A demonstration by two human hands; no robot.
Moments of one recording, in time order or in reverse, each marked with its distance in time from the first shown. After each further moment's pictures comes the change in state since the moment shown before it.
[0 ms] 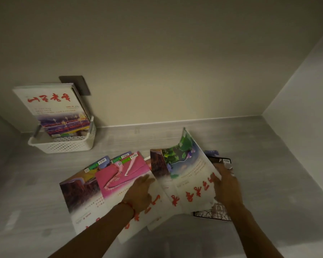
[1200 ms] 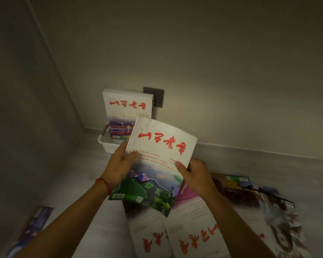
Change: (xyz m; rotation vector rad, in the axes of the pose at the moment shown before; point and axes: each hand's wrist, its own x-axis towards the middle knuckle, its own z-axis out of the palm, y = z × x) left_hand -0.096 -0.184 -0.205 -1.040 0.609 -0.096; right_hand 0.000 -0.279 0.175 0.183 -0.278 -0.426
